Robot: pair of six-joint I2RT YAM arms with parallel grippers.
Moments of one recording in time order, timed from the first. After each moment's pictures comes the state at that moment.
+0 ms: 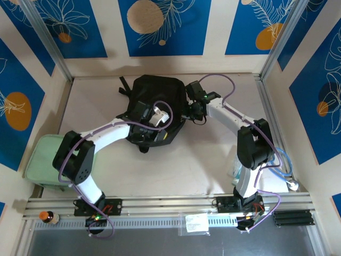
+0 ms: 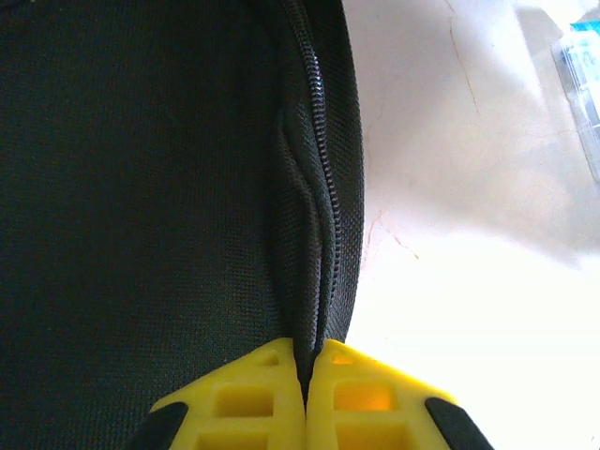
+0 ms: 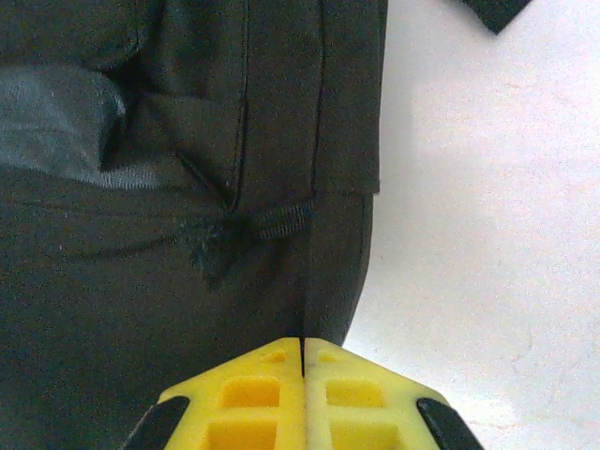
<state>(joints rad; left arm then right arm) -0.58 1.67 1.09 -0.39 0.50 -0.01 0.47 1.83 1.47 -0.73 -0.10 0.63</state>
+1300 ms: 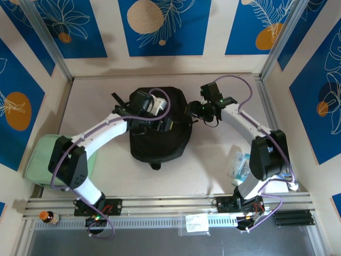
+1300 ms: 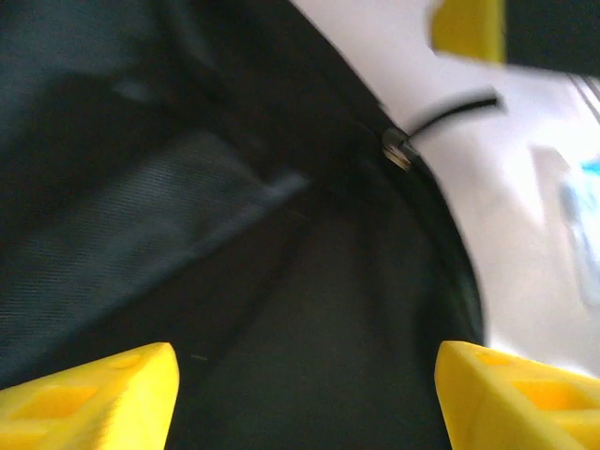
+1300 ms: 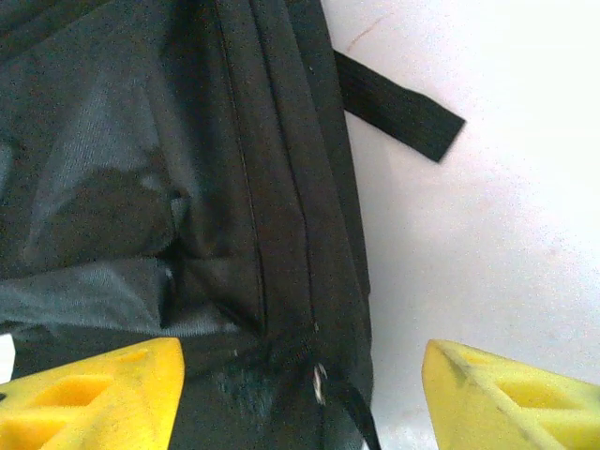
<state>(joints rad) -0.57 1.62 1.27 -0.49 0.30 -0.23 0.37 1.67 1.31 -0.61 -0.16 0.60</state>
